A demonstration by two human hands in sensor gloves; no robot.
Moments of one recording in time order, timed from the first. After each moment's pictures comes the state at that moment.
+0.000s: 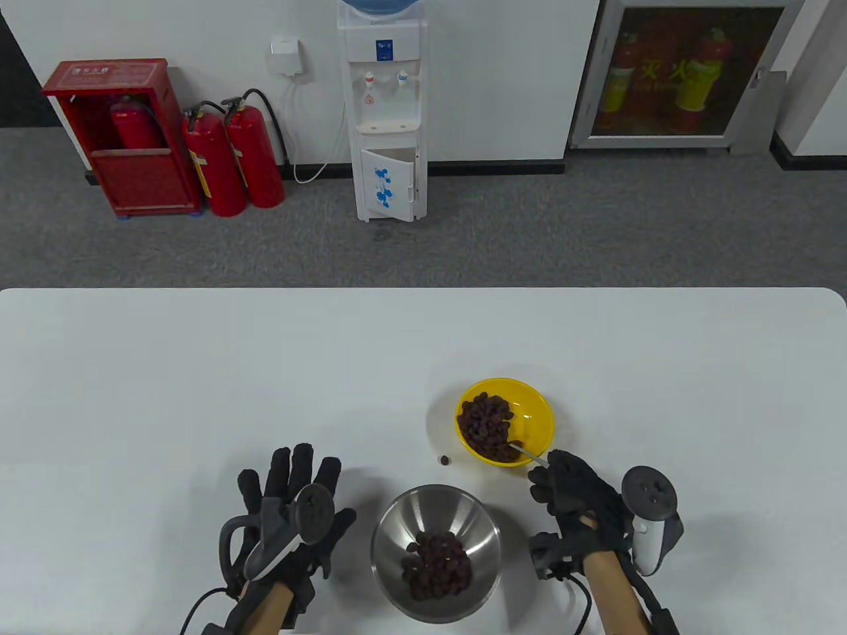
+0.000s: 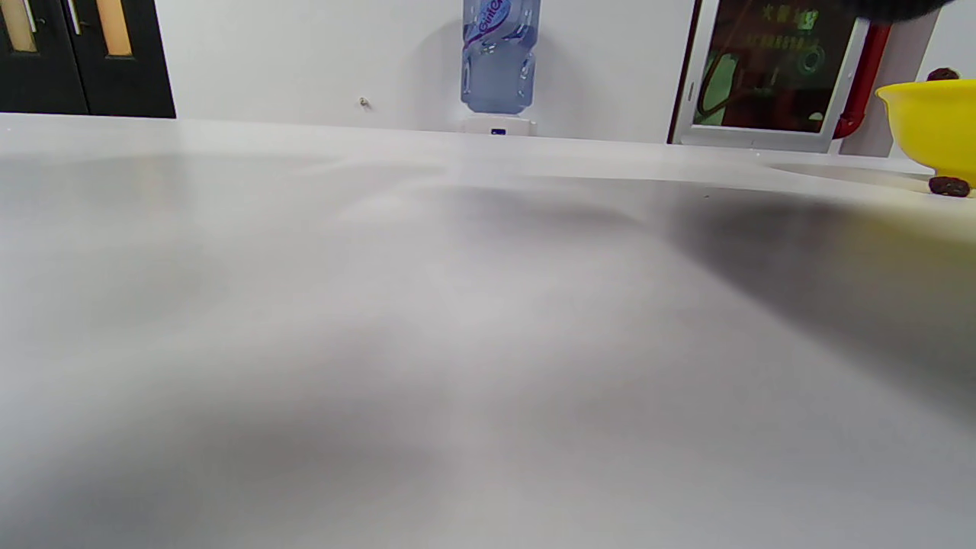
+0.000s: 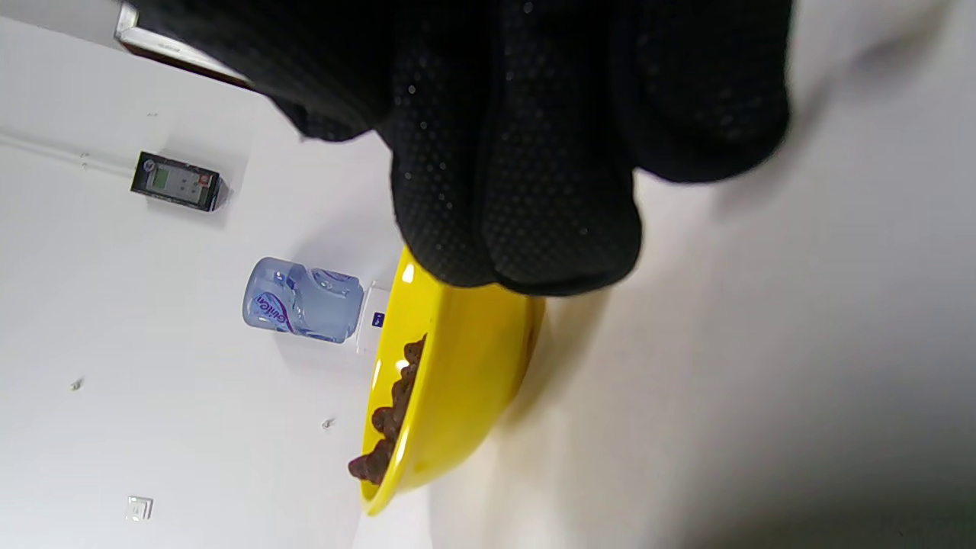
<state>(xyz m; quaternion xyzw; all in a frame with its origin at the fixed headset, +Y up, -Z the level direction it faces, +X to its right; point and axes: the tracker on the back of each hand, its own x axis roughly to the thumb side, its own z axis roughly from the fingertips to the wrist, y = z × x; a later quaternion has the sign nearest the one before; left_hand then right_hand) -0.202 -0.759 -0.278 -0.05 0.00 0.02 1.00 0.228 -0.787 -0.302 -0.18 0.00 0.78 0.60</state>
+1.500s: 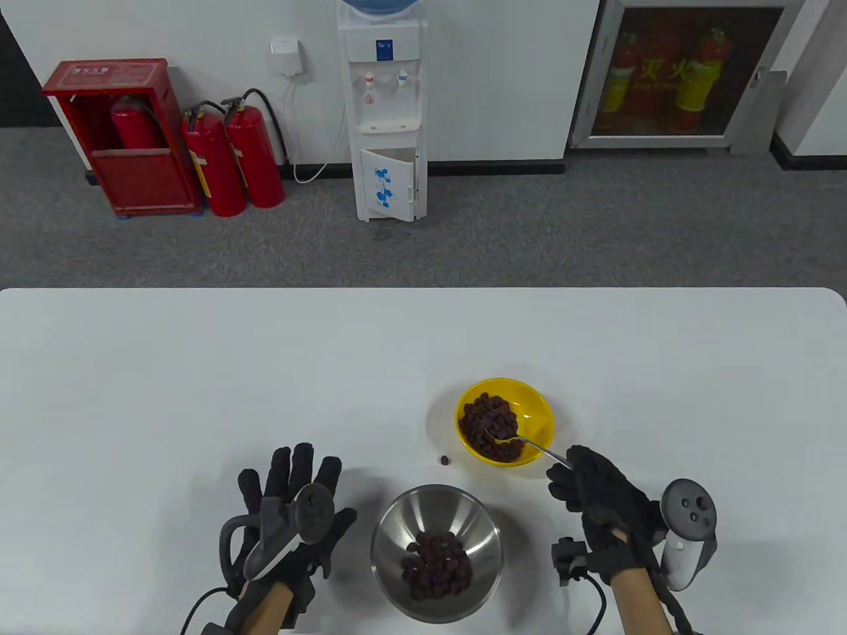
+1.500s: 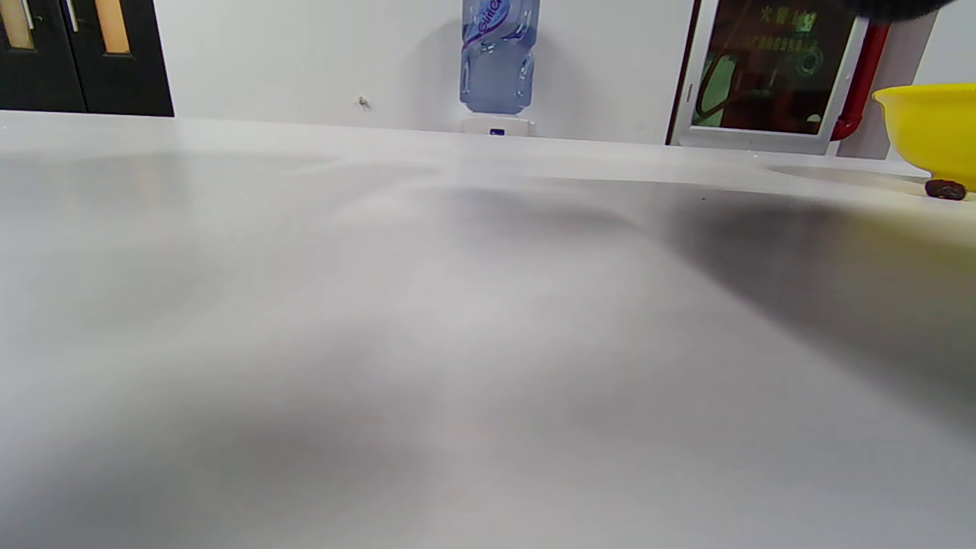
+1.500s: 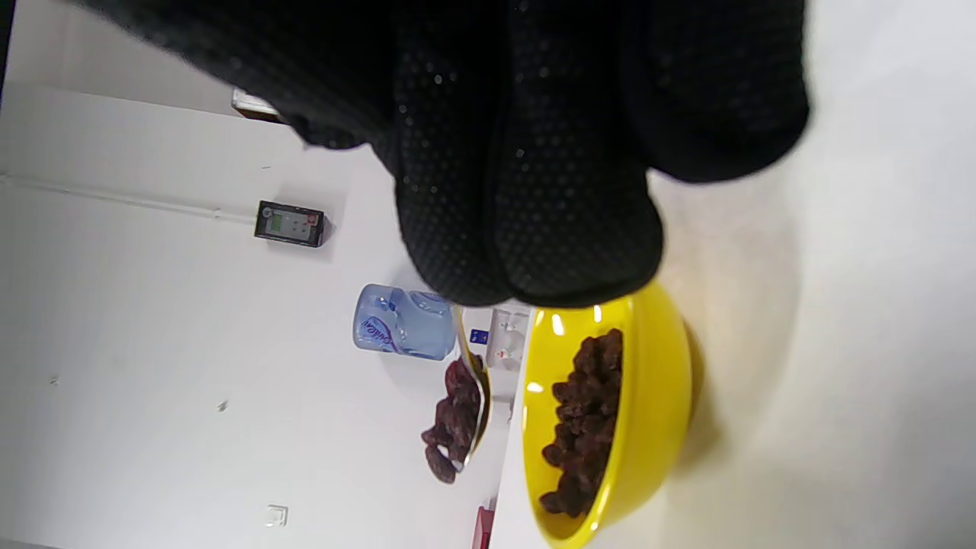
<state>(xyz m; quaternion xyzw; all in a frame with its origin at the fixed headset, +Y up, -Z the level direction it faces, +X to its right) -0.202 -0.759 -0.279 -0.05 0.00 0.03 1.00 0.245 -0.744 -0.275 -0.11 -0.07 0.75 0.65</state>
